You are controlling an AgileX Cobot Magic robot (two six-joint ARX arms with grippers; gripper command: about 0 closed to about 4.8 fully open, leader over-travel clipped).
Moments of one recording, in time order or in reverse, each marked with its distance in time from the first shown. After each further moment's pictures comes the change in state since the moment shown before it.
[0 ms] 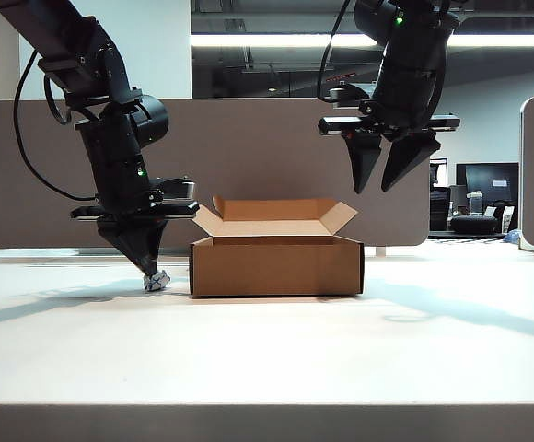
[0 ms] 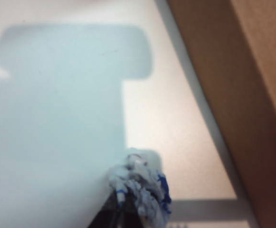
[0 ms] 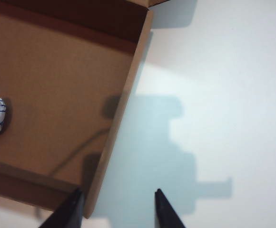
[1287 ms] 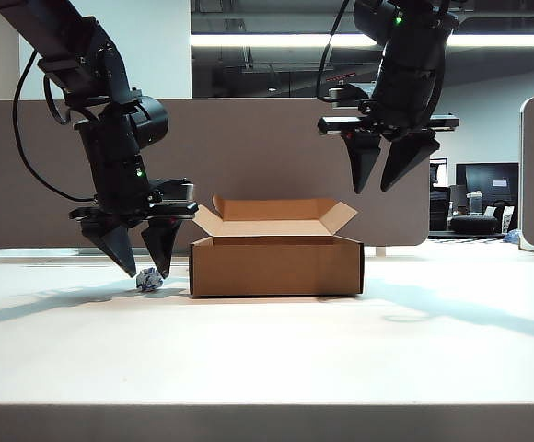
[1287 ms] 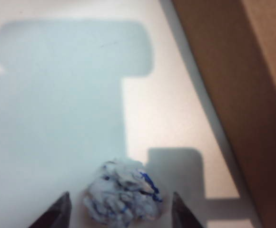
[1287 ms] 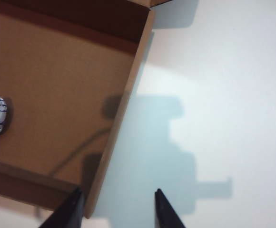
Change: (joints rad) left arm 0.000 0.000 0.000 -0.015 0.000 0.000; right arm 0.001 0.000 0.000 0.000 0.000 0.000
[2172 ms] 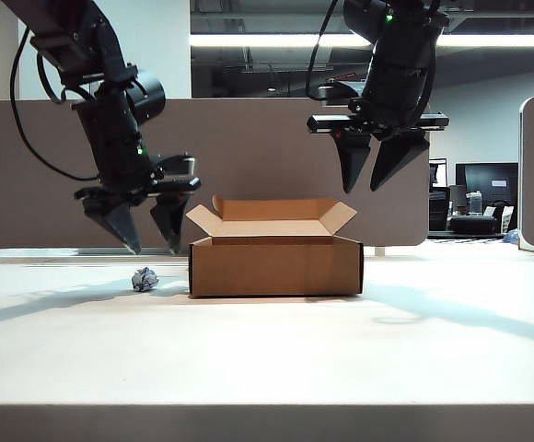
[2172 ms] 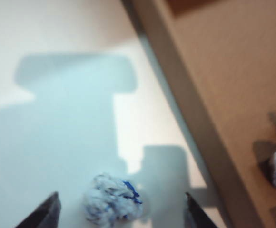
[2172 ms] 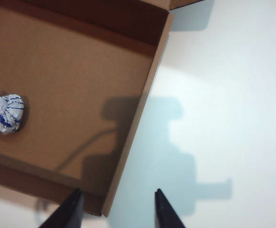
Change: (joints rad) left arm 0.001 -0.051 0.000 0.038 0.027 0.000; right arm 0.029 0.000 0.000 0.003 0.000 0.000
